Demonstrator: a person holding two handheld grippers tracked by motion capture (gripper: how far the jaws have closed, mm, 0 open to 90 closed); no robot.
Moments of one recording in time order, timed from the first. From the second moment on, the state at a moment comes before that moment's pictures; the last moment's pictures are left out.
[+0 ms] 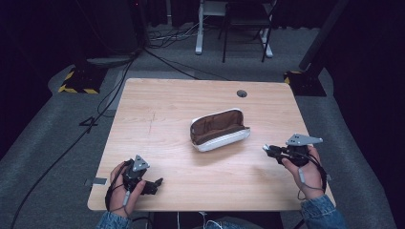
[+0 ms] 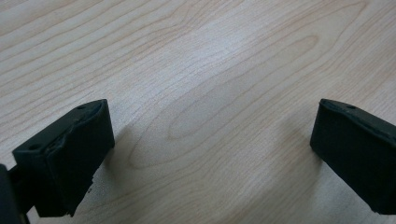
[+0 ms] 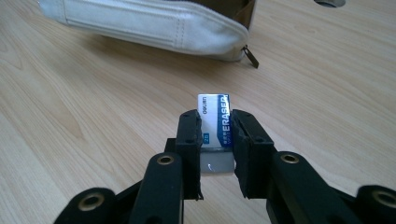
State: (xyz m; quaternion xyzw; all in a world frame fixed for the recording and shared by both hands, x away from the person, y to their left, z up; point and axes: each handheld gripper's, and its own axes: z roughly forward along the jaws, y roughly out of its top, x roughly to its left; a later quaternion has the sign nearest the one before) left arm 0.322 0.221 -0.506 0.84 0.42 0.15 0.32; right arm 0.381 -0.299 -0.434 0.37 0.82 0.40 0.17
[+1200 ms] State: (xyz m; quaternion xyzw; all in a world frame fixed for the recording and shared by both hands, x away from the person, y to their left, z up) left arm 0.322 0.221 -0.506 0.84 0.42 0.15 0.32; right arm 0.449 -0.207 -0.374 0.28 0.85 0.42 0.14
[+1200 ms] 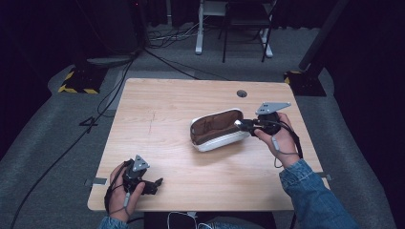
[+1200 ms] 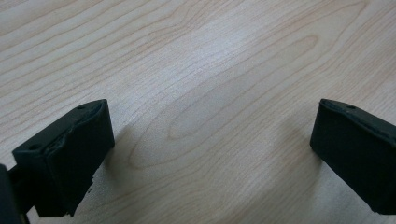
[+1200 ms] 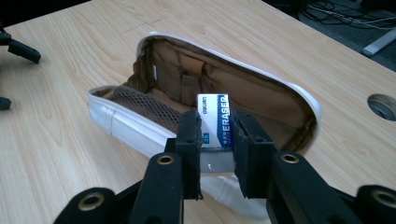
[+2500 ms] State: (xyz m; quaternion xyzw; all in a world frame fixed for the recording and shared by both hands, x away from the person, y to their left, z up) left arm 0.324 0.221 -0.506 0.84 0.41 0.15 0.32; right arm 0.500 -0.127 -0.415 0.27 0.90 0.33 0.12
